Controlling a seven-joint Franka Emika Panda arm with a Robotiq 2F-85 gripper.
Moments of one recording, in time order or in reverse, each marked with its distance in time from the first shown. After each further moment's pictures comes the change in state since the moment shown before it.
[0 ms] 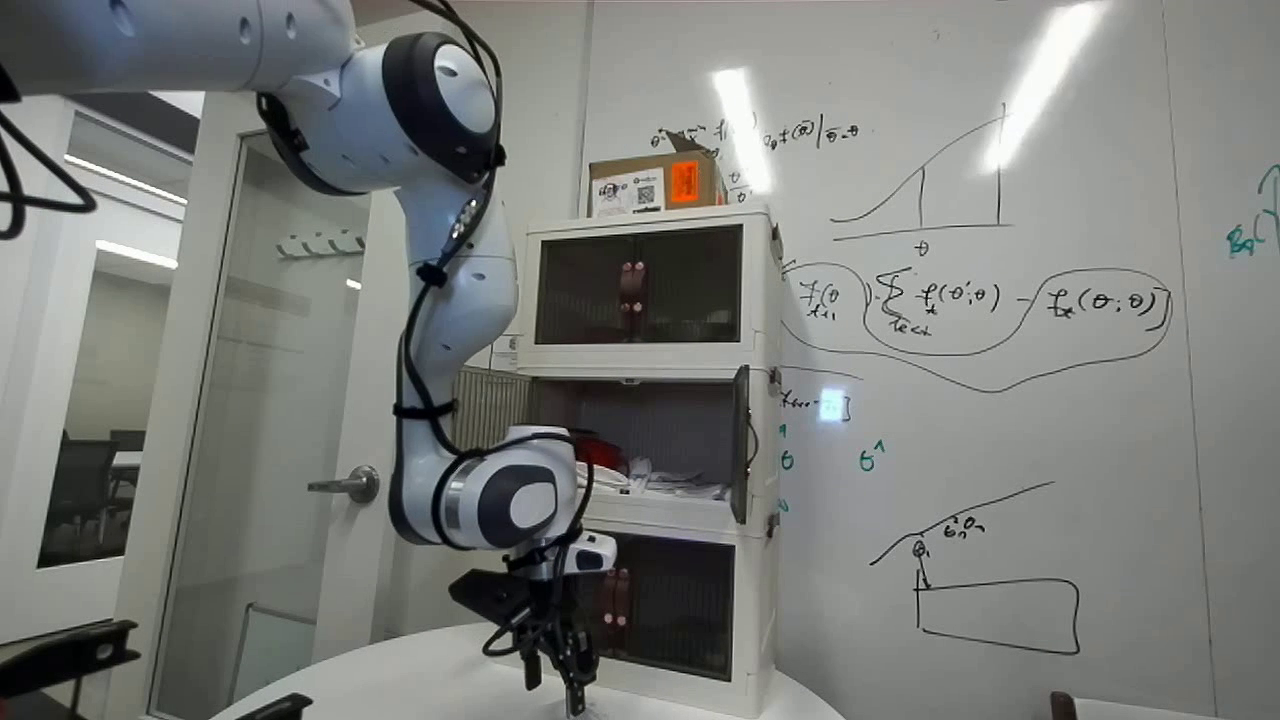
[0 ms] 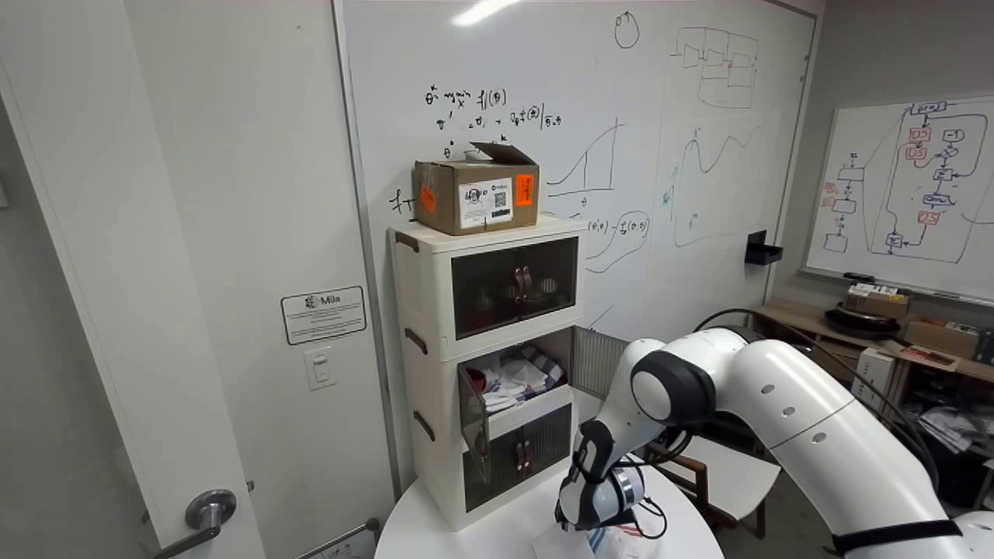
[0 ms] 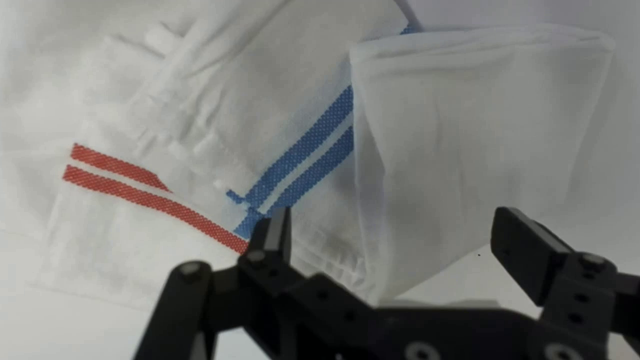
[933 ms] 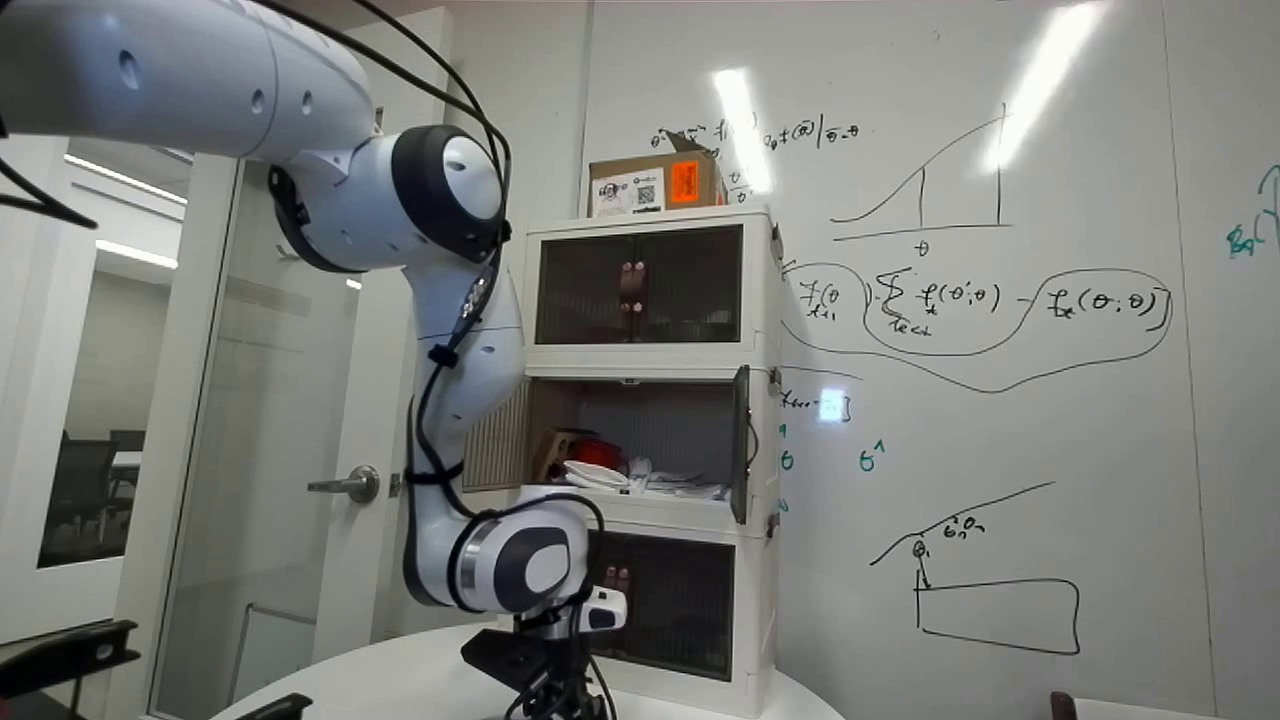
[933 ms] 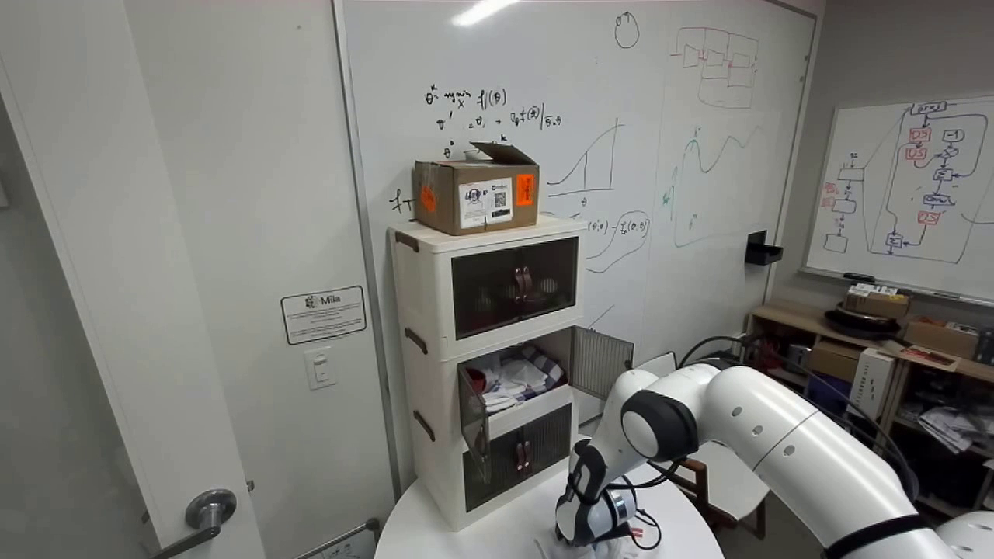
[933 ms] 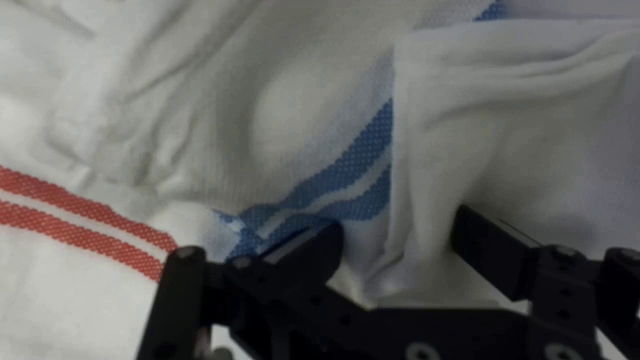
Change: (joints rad) arm -0.001 0.221 -0.019 0.239 0.000 -0.050 -0.032
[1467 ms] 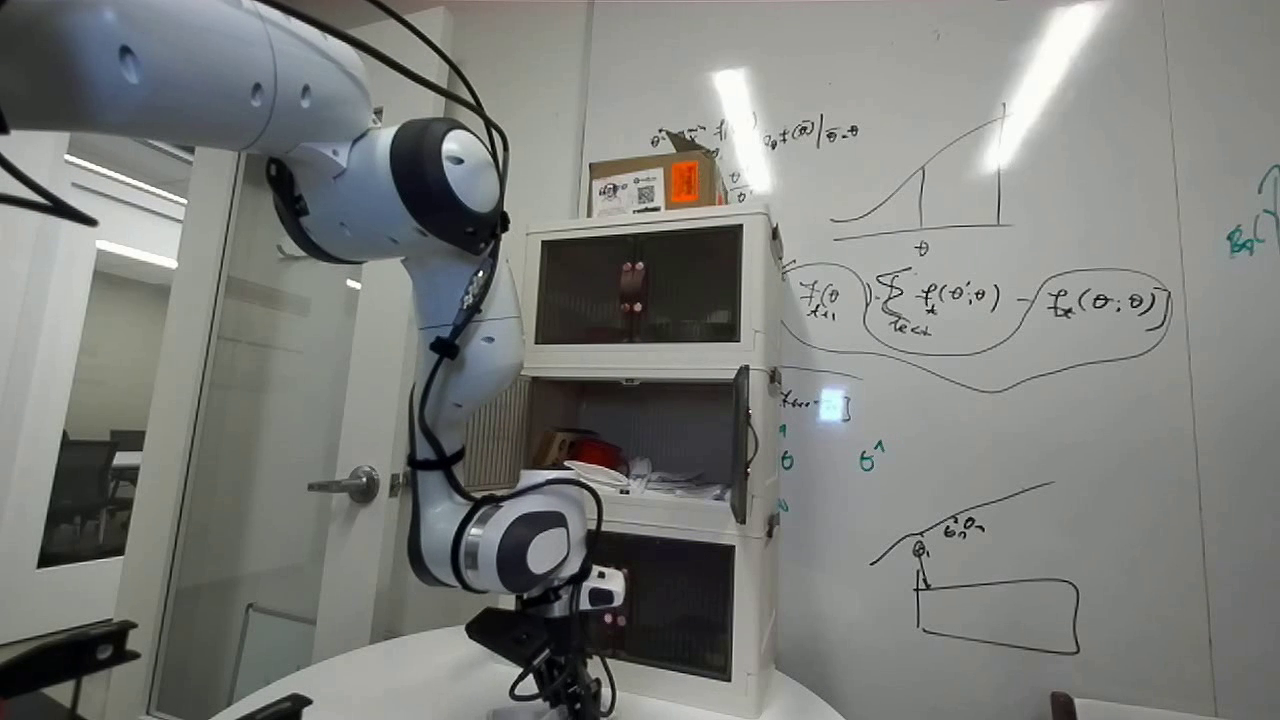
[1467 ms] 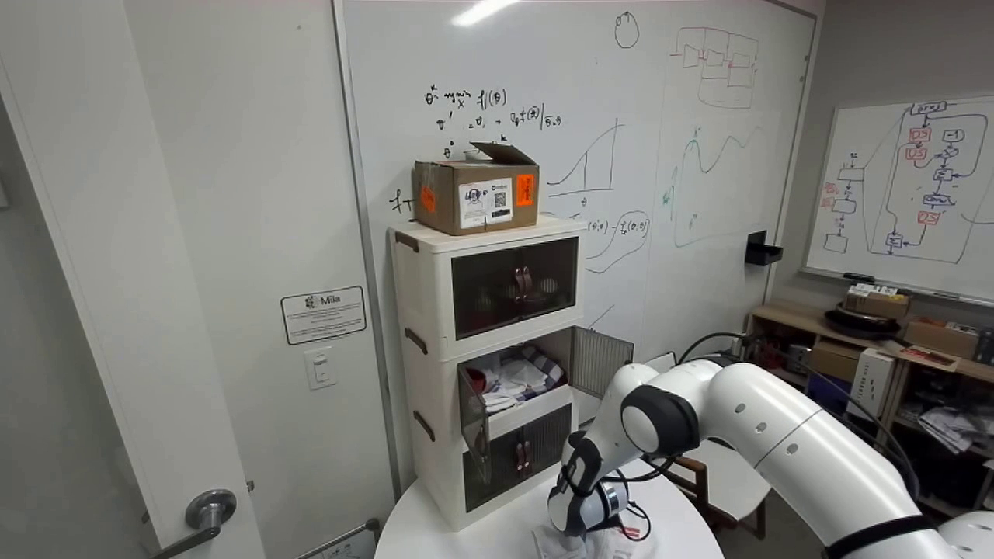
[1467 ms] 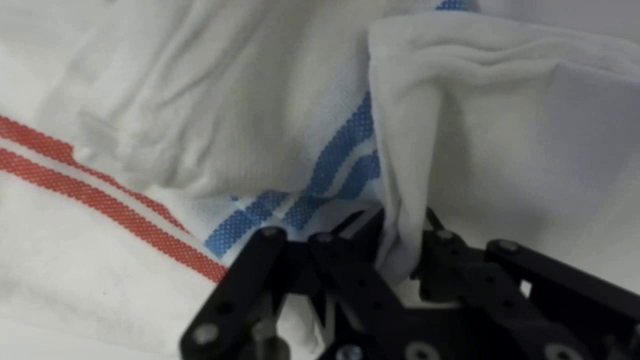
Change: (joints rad) arm 0.003 -0.028 0.019 0.016 0.001 0.005 0.000
